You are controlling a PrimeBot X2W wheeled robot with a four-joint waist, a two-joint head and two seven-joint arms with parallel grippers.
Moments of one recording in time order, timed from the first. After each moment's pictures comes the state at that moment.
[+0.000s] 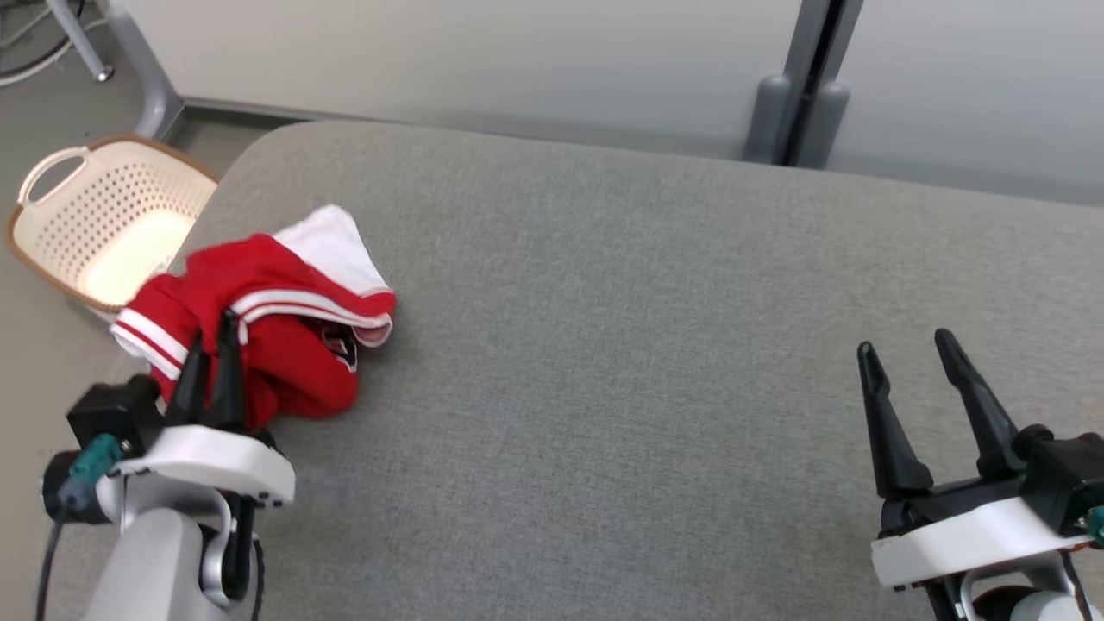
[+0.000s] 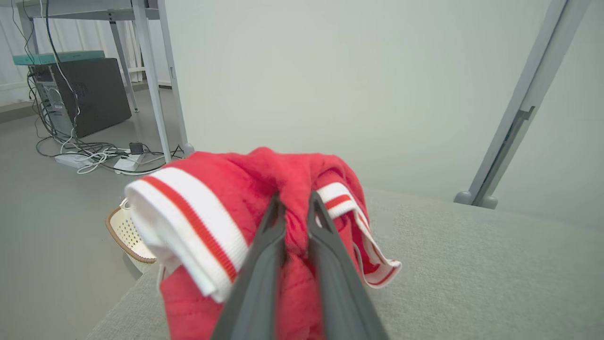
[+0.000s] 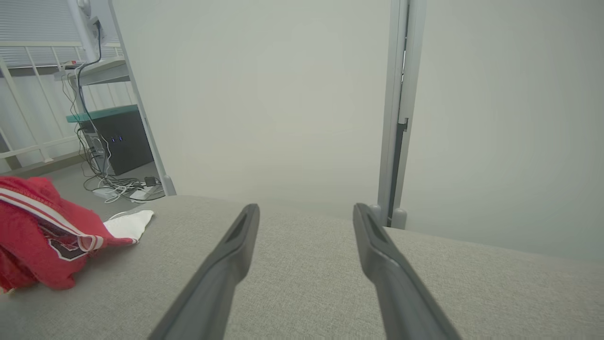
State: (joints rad) left arm -0.32 0.18 -0.06 0.48 -0.36 -0.02 -0.26; right arm 0.00 -0.09 0.07 -0.17 0.15 0.13 0.03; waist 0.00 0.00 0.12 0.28
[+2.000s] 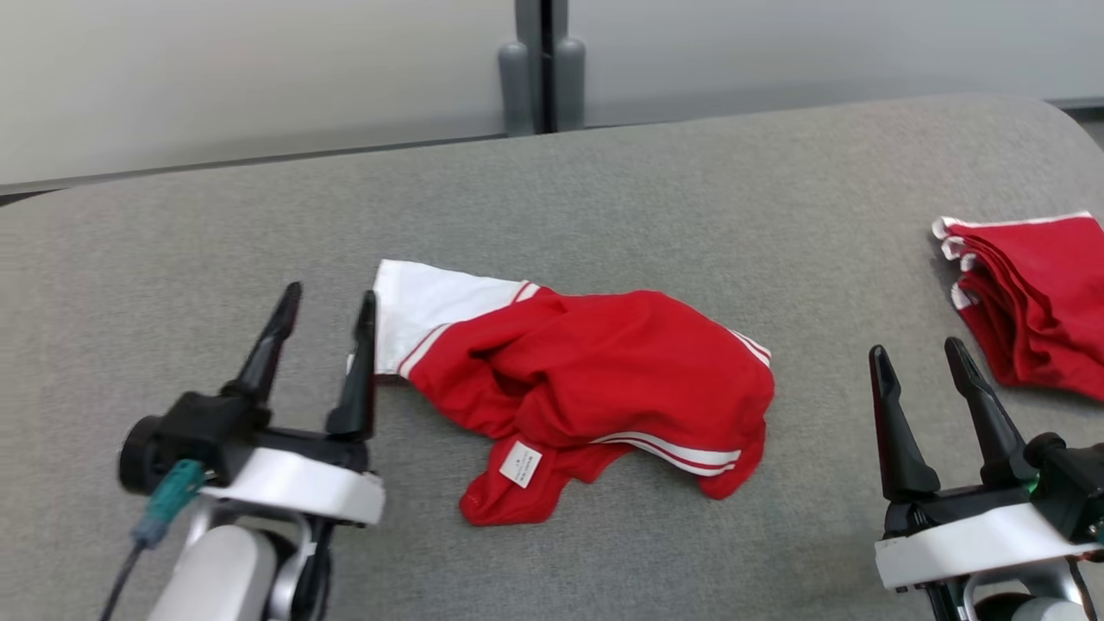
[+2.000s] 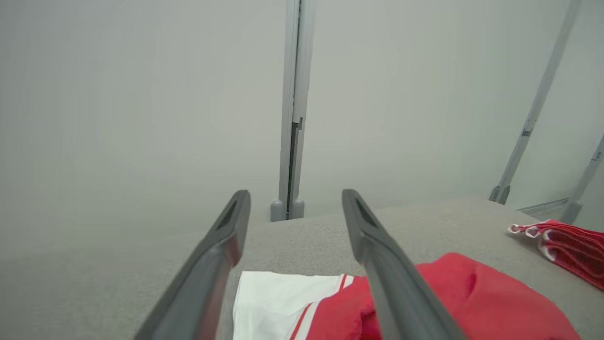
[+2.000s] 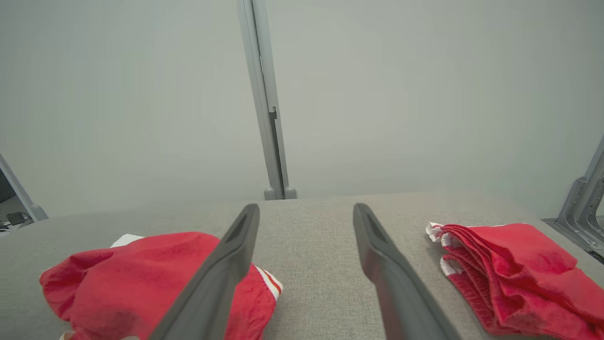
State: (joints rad) left arm -0.22 0.19 -0.29 0.08 -0.36 0.06 -0.21; right arm 0.00 -0.05 0.04 -0.14 0.17 0.13 -0.01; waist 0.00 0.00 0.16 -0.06
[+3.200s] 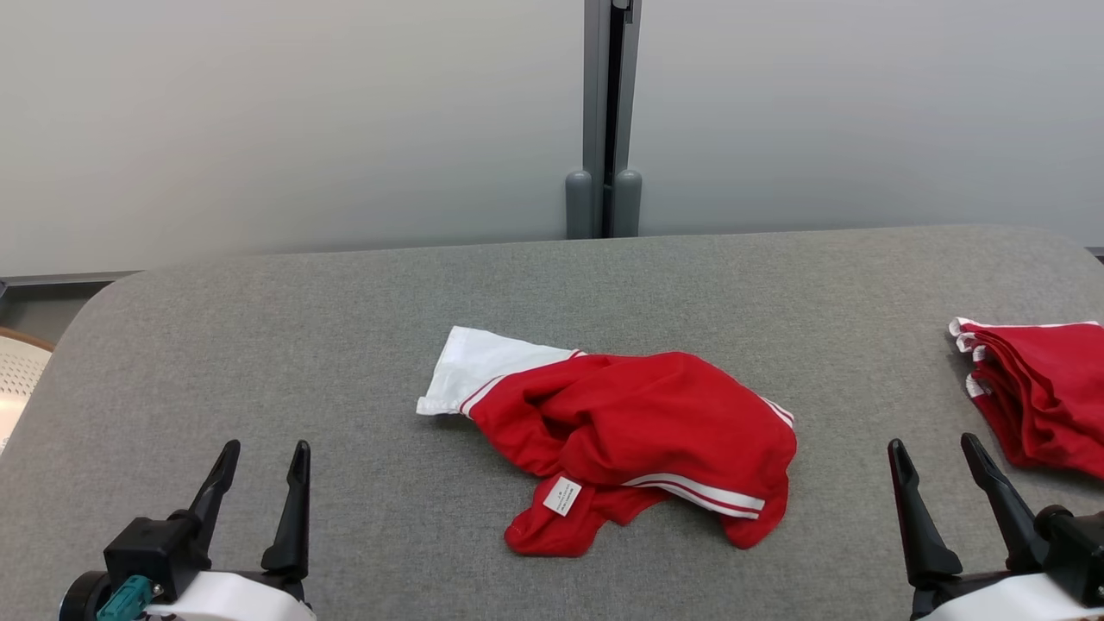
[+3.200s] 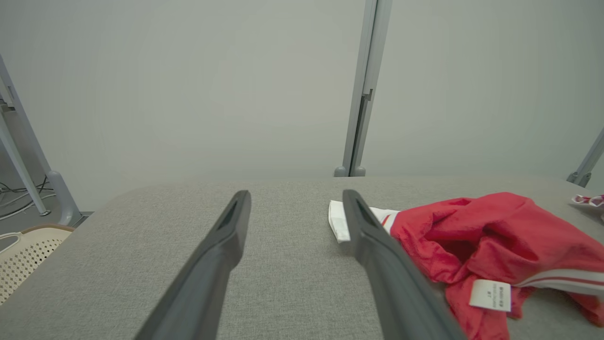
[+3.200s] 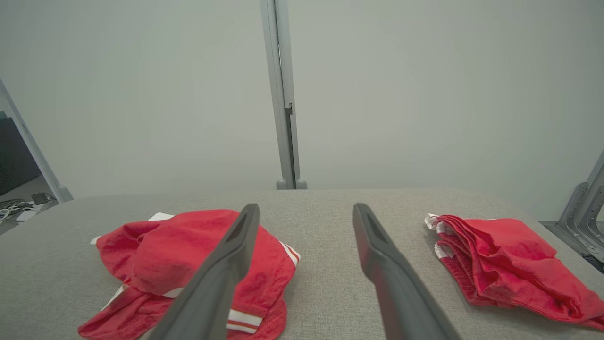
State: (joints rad) left arm 0.05 0.30 -0.21 0.07 -0.43 0.08 -0.16; right arm 0.18 -0.07 0.00 -0.19 0.18 0.13 0.09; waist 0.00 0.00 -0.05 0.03
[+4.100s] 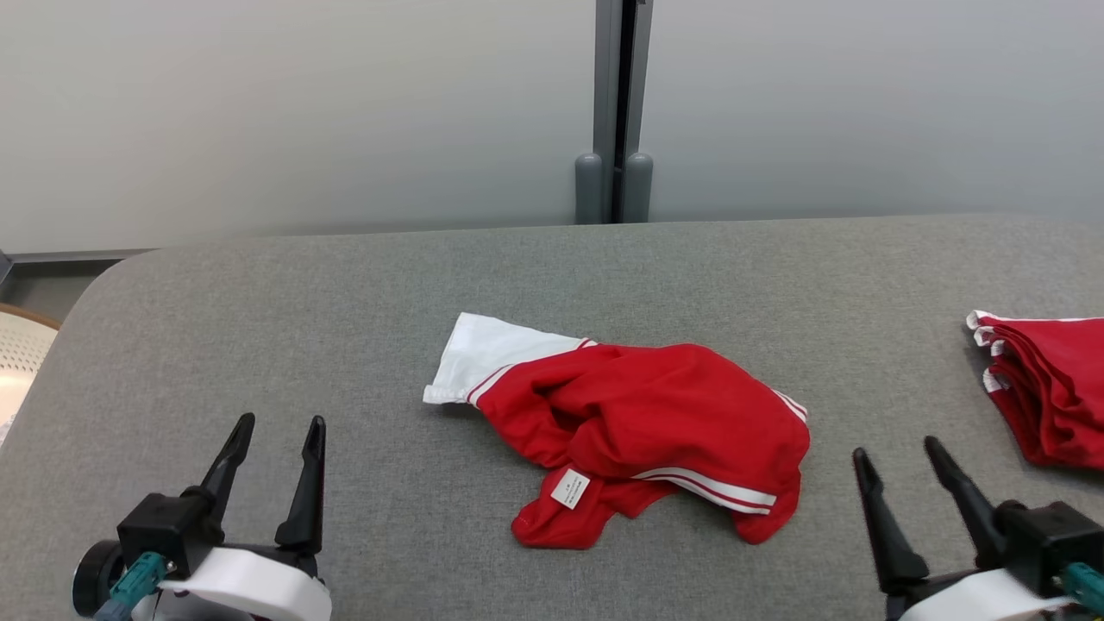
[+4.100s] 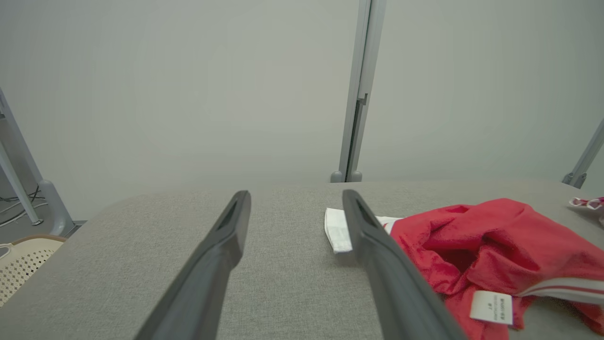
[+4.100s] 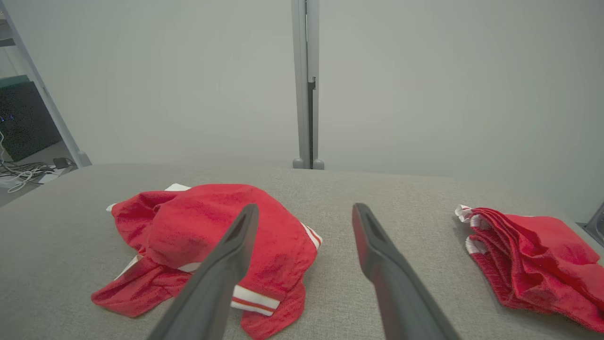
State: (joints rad) left arm 0.01 0.30 -0.24 0.08 -0.43 0.08 -0.18; right arm 0.16 -0.11 0.04 -0.18 0.17 0.13 0.11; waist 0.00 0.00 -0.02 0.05
